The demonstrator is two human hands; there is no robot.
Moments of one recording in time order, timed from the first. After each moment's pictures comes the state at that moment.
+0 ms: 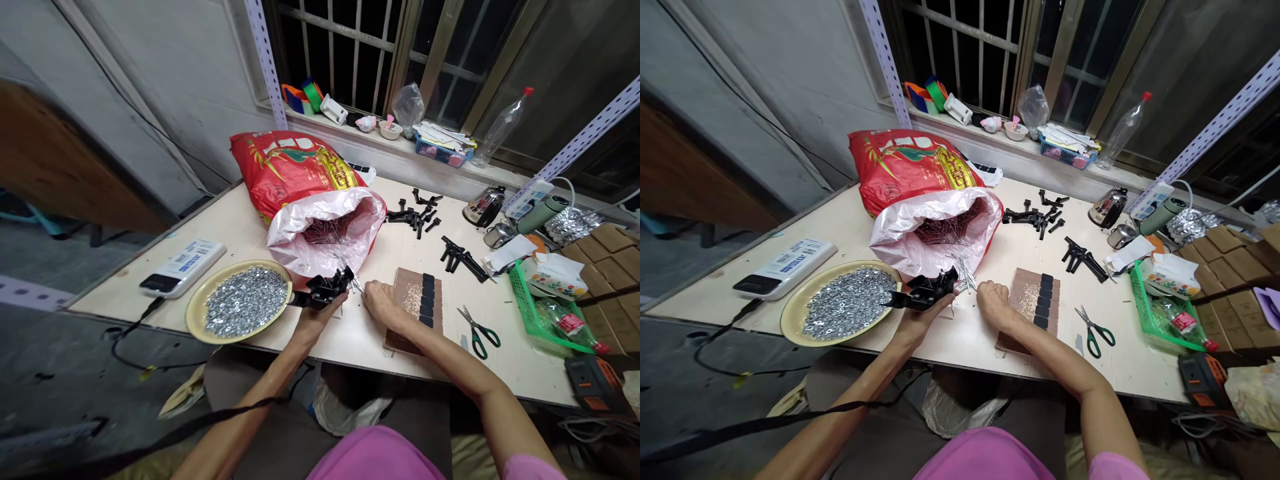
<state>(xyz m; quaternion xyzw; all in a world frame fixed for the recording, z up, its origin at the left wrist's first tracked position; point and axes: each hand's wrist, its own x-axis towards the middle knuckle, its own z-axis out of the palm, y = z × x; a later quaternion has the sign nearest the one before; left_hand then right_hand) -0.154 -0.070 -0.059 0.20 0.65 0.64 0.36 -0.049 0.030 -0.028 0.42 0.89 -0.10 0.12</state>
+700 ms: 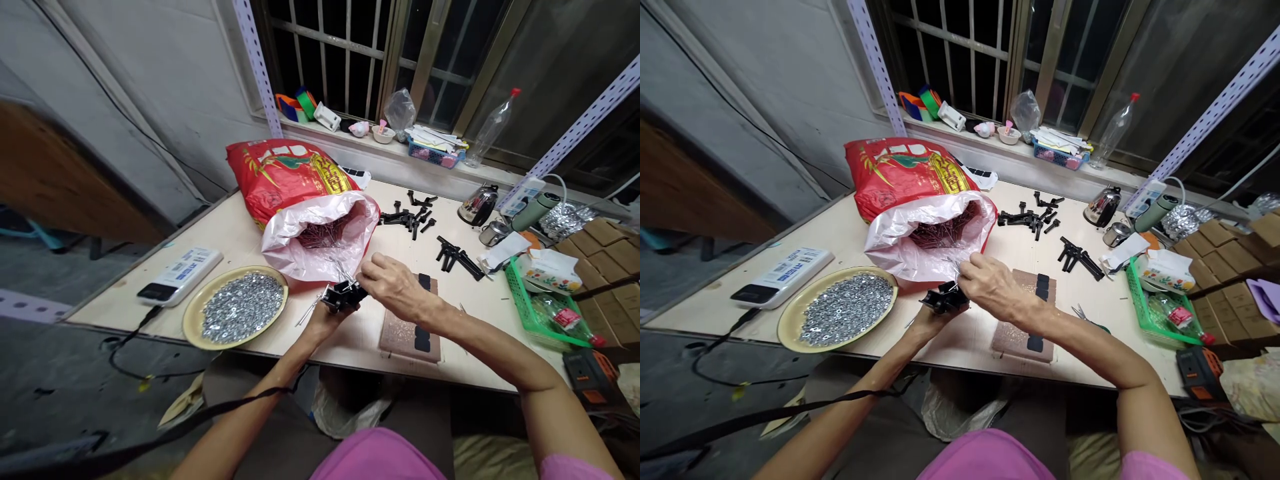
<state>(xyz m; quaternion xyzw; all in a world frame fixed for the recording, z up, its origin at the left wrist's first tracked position) -0.146 -0.050 -0.060 0.32 0.65 0.58 0.38 -0.020 0.033 0.065 0.01 0.99 0.06 -0.16</state>
